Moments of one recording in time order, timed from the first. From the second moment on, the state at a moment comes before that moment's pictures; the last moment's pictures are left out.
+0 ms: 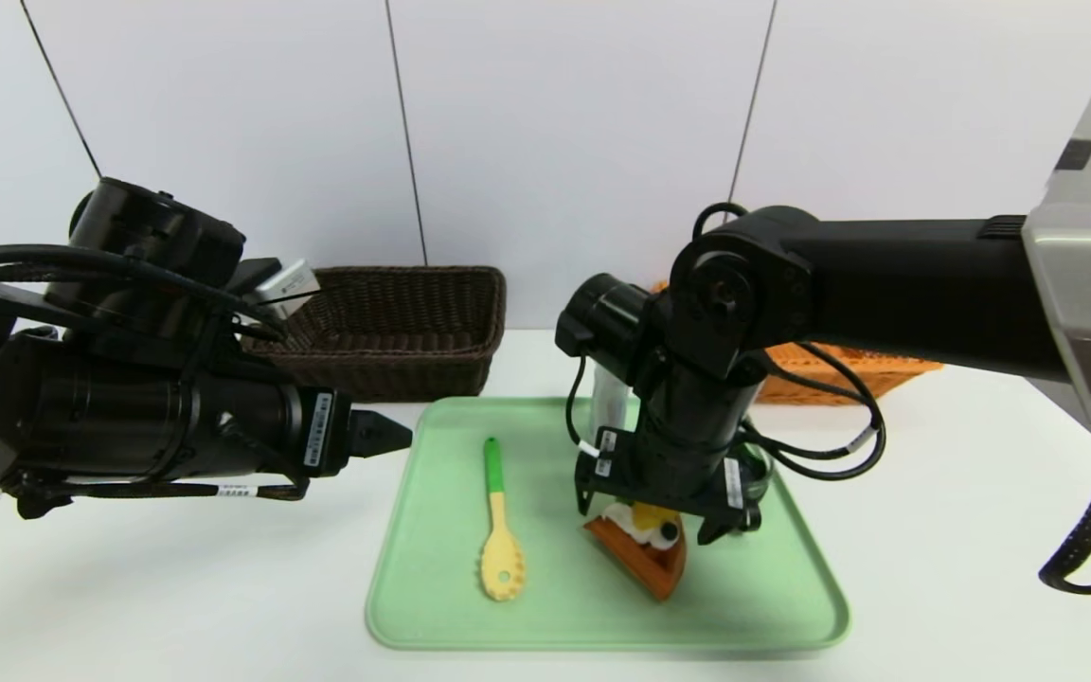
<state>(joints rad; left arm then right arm) -0.49 1.47 -1.06 0.28 0.05 -0.28 0.74 2.19 -1.95 1.12 -0.05 0.92</state>
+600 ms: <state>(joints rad) -0.49 1.52 -1.07 0.20 0.05 -0.28 0.72 2.24 -1.95 1.10 -0.05 0.91</state>
